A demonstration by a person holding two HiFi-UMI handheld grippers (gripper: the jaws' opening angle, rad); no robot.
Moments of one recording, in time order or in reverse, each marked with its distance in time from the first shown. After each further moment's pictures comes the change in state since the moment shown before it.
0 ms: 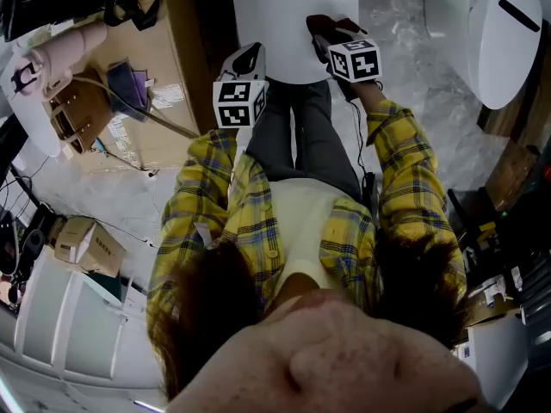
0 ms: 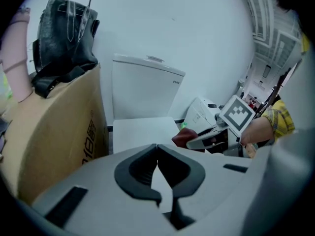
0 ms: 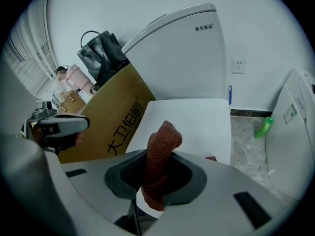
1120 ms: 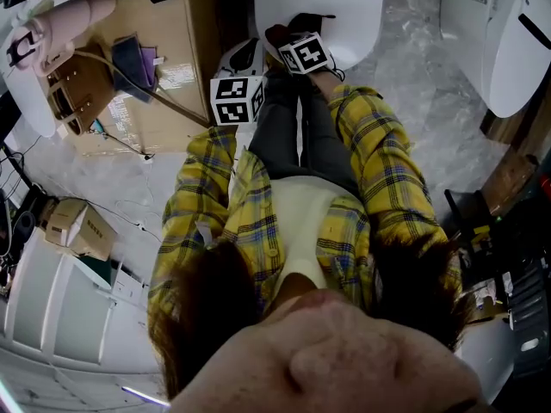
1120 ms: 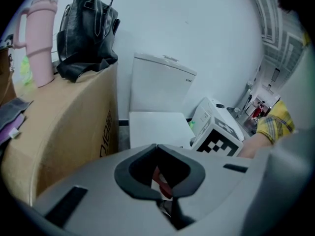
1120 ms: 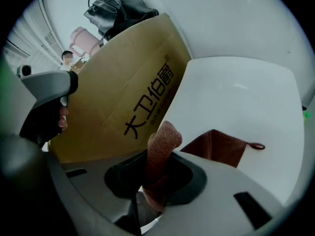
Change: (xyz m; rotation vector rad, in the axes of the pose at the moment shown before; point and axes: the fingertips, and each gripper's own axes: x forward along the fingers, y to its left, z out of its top) left arm -0.027 0.046 -0.037 -0.070 0.004 0.070; right arm 0.120 0.127 -0.061 -0.090 0.231 0.171
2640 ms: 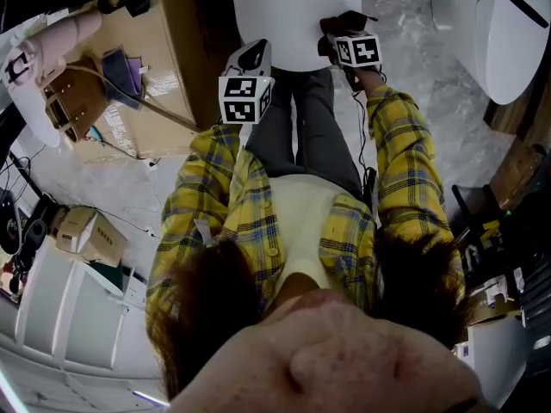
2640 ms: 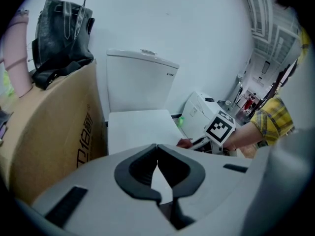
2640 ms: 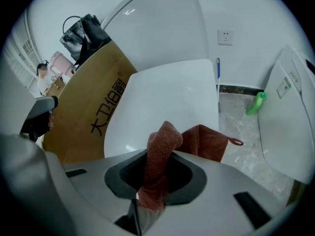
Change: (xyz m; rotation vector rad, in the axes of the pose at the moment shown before) left arm 0.020 -0.072 0.003 0.092 0.036 -0.071; right arm -0.108 -0.156 -0.065 0.189 -0.073 -0.219
